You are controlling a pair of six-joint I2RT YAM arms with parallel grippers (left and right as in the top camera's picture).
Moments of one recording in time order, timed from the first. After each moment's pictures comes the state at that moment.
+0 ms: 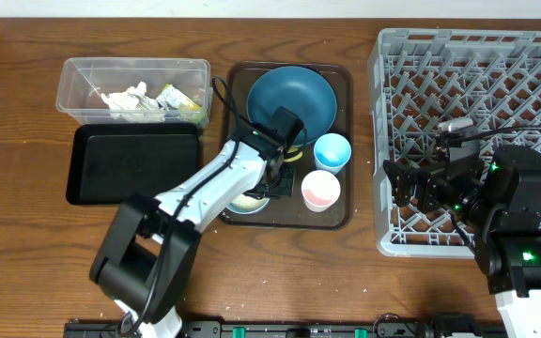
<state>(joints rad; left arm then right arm) -0.58 1.83 1.24 -0.85 0.08 -0.48 0.02 0.89 0.86 -0.60 -0.41 -0.01</state>
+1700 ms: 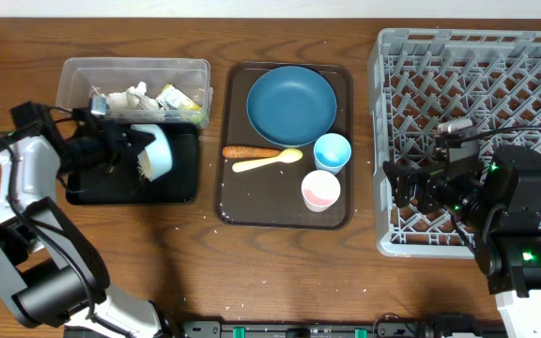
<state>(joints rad) 0.52 1.80 1.25 -0.92 1.10 0.02 0.02 0.89 0.86 -0.61 -0.41 -0.01</state>
